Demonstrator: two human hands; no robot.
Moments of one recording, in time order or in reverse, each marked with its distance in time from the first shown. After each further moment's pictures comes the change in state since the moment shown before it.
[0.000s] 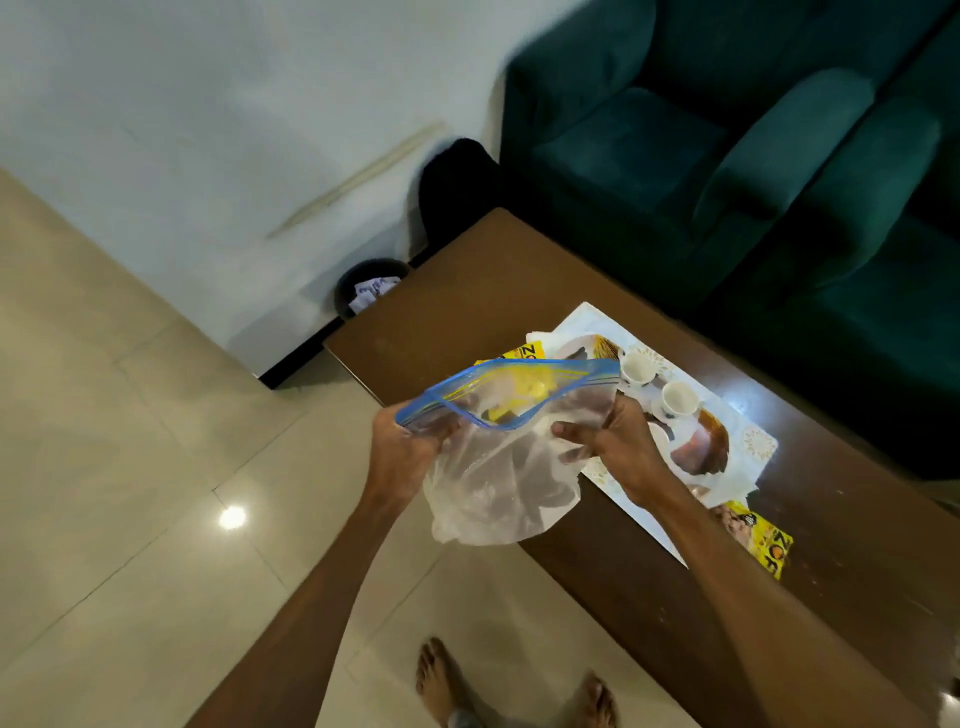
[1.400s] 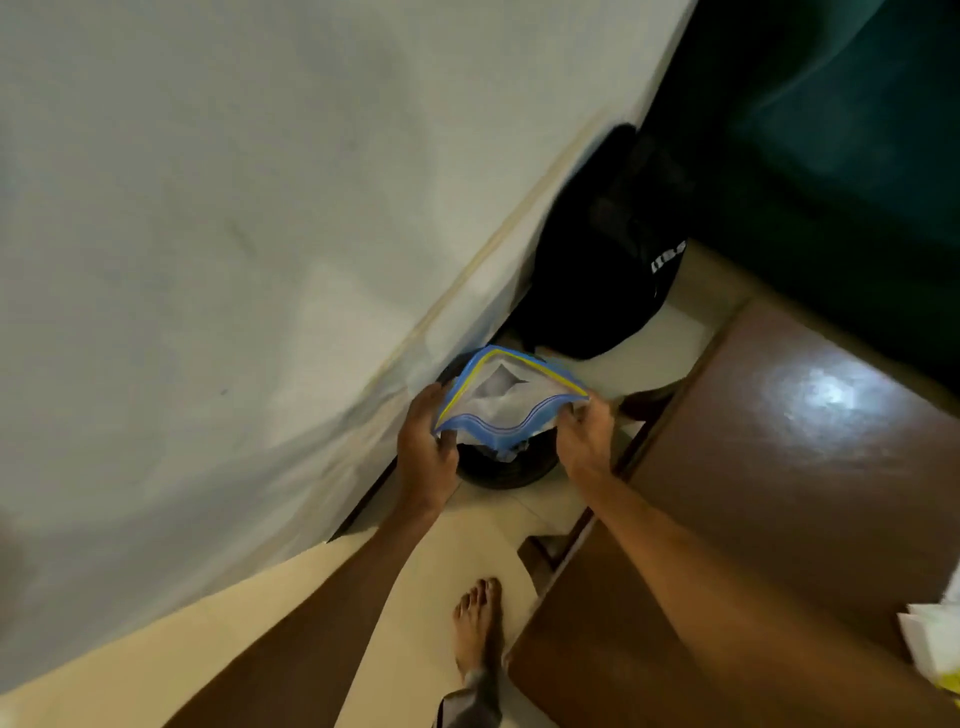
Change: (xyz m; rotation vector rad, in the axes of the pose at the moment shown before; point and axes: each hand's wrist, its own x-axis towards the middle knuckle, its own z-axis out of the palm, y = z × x) left_hand 0.624 -0.142 -0.224 0.563 -0.014 0.107; right_hand 0.602 0.111 0.340 -0.291 0.493 0.153
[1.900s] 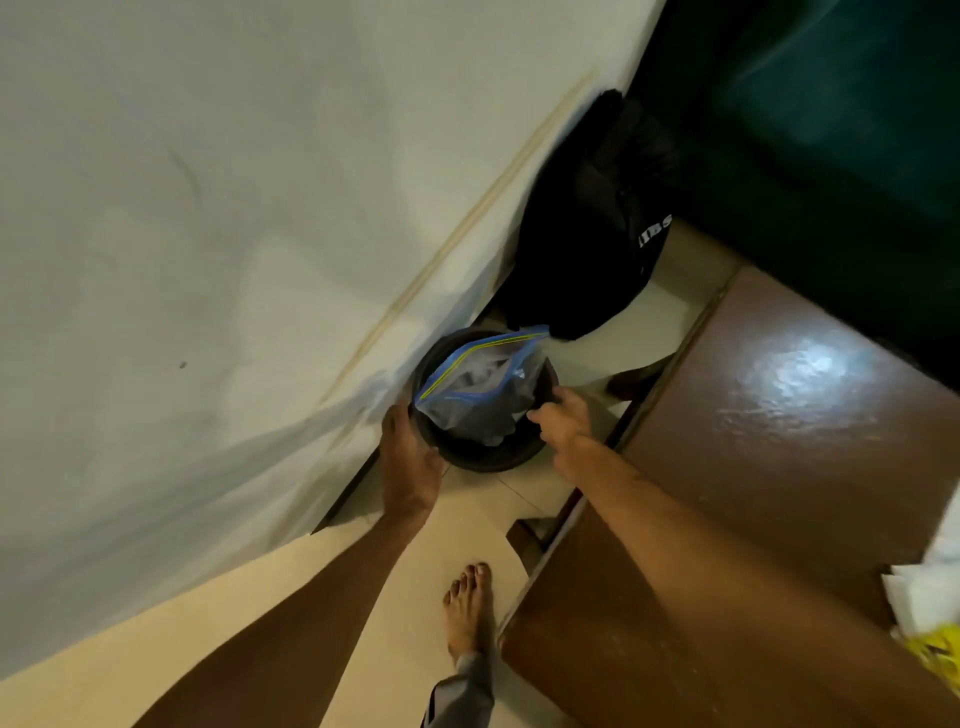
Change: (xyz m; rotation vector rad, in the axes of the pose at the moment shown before) left_hand -0.030 -0.025 -0.001 0.102 -0.073 -0.135; right_hand -0.002 0.002 0.006 0.087 -0.141 0.508
